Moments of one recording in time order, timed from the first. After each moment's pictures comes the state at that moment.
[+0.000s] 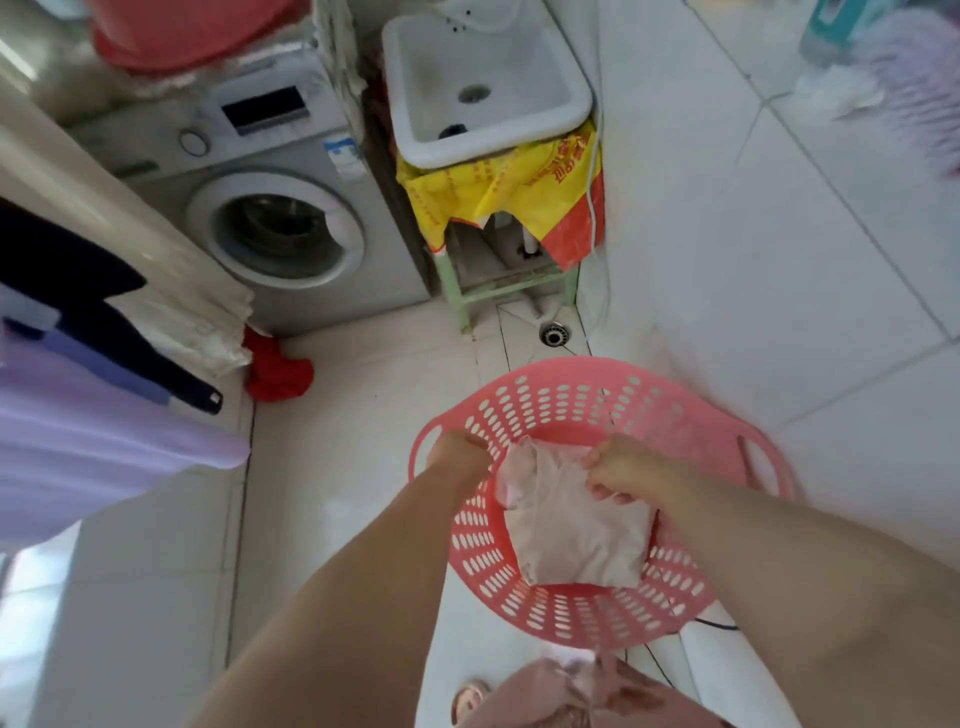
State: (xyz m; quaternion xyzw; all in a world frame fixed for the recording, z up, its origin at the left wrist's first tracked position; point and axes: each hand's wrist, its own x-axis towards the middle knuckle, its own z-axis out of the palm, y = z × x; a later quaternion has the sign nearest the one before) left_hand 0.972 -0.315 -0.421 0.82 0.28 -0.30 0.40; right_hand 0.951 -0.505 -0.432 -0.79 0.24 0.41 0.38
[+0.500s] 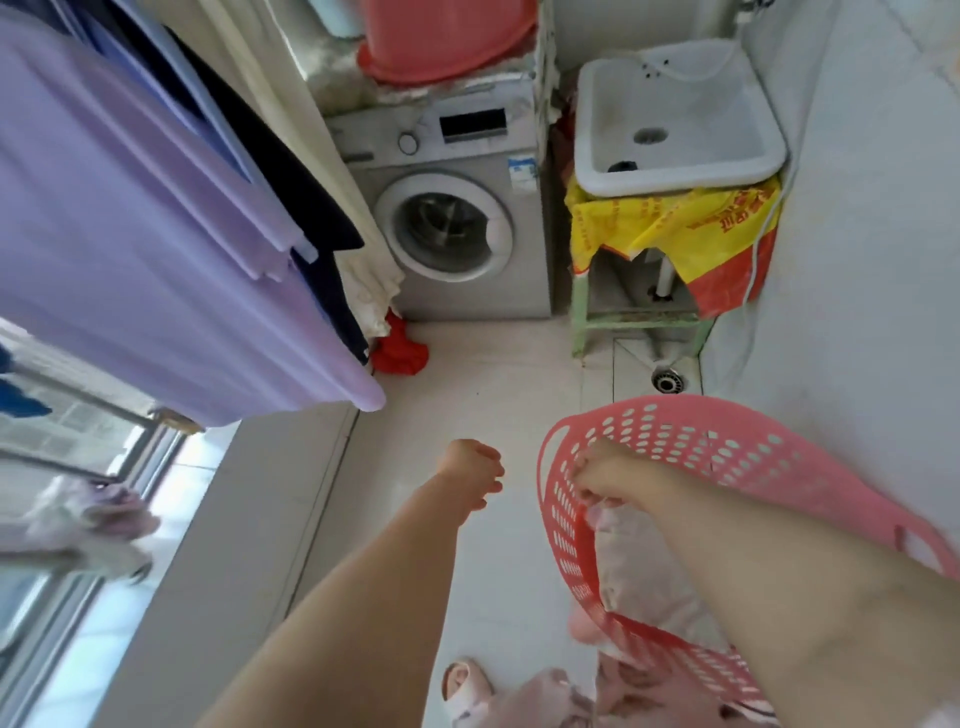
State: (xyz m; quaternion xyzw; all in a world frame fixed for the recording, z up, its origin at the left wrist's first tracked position) left_hand 0.917 -0.195 -0.360 0.75 0.39 -0.23 0.48; right_hand 0.965 -0.359 -0.388 -0.84 0.03 0.46 0.28
